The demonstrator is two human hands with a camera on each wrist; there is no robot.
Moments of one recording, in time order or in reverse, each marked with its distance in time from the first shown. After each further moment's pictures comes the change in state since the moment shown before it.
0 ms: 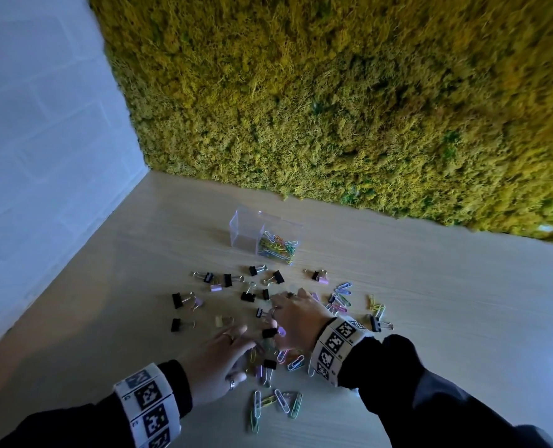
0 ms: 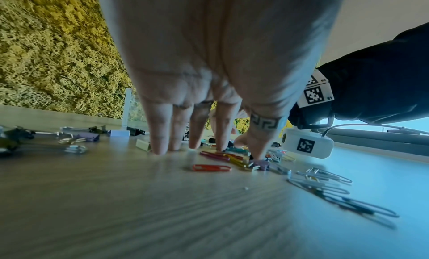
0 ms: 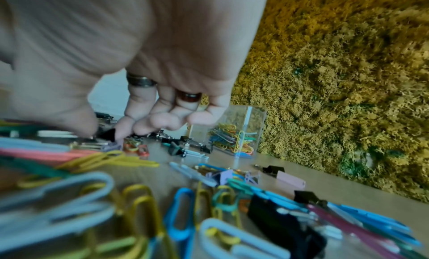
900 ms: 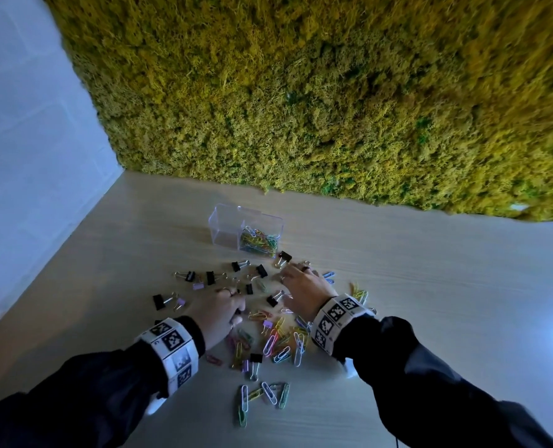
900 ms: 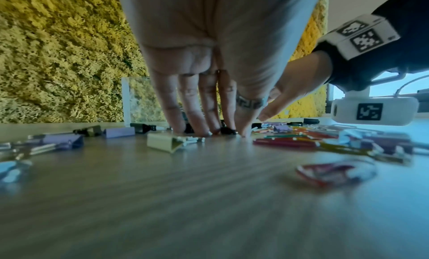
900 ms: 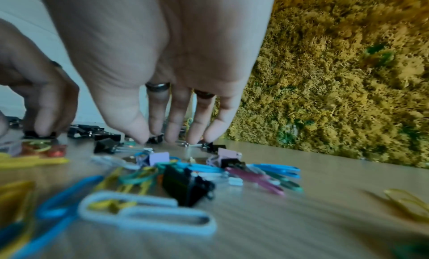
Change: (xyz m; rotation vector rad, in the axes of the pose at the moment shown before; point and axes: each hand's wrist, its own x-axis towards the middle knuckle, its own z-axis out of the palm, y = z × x) left_hand 0.060 0.005 -0.032 0.159 0.036 -0.101; right_hand -0.007 0.040 0.002 0.253 0.074 0.280
